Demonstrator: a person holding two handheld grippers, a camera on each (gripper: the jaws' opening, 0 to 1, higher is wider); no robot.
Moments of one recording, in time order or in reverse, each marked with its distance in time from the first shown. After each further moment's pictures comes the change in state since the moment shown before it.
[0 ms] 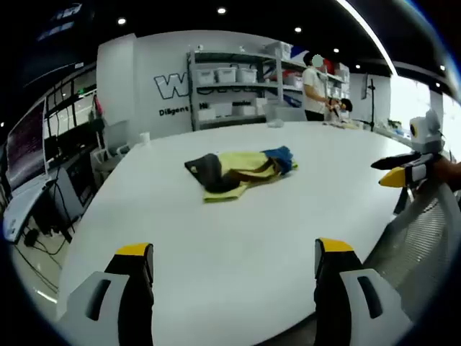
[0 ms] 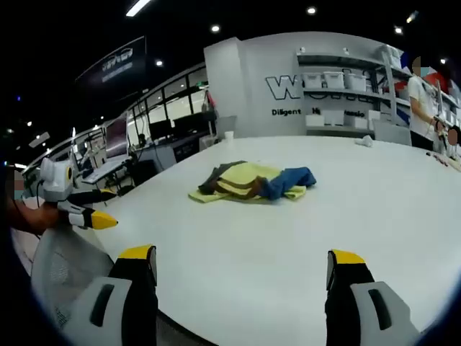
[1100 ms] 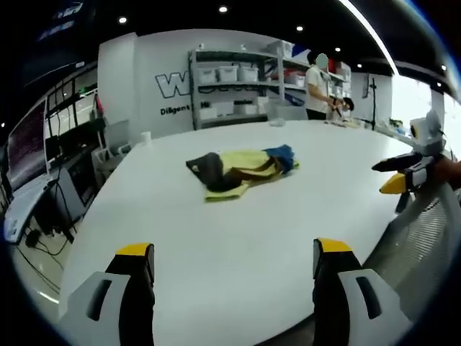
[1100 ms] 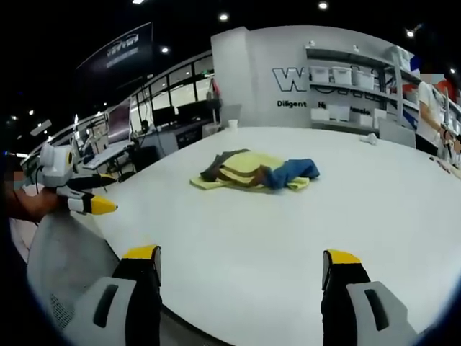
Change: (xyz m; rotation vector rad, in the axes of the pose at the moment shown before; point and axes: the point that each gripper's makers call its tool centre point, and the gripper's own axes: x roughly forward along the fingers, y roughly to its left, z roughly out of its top) left arm 0.001 0.000 0.000 0.021 0.001 0.015; right arm 0.002 0.000 -0.012 -0.042 0.066 0.006
